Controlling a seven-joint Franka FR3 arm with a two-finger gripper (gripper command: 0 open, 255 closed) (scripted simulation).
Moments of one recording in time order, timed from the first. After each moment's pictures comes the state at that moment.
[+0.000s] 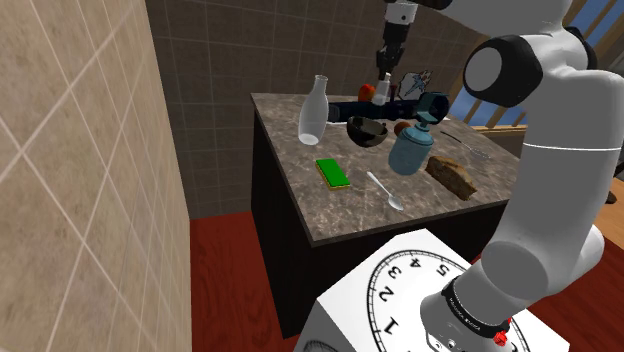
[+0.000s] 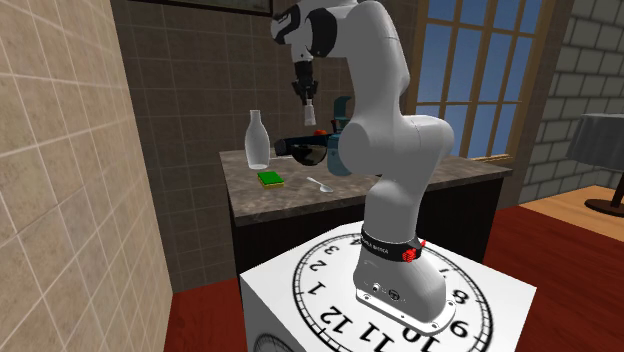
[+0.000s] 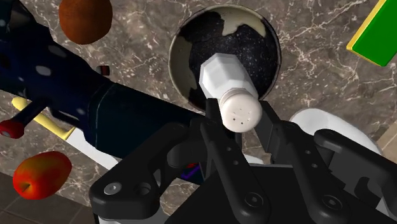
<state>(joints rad) -0.26 0.49 -0.21 -1.05 0.00 1.50 -0.51</state>
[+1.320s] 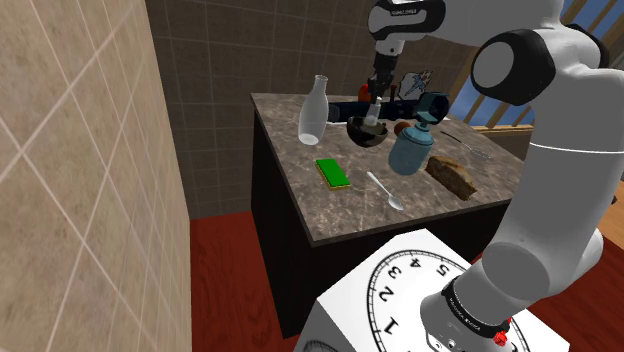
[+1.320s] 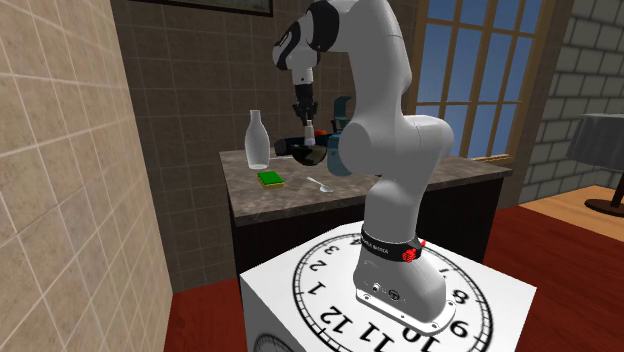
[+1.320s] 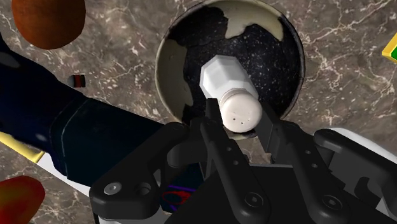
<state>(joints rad) -0.24 0.44 -0.21 -1.36 -0.01 1.75 -0.49</state>
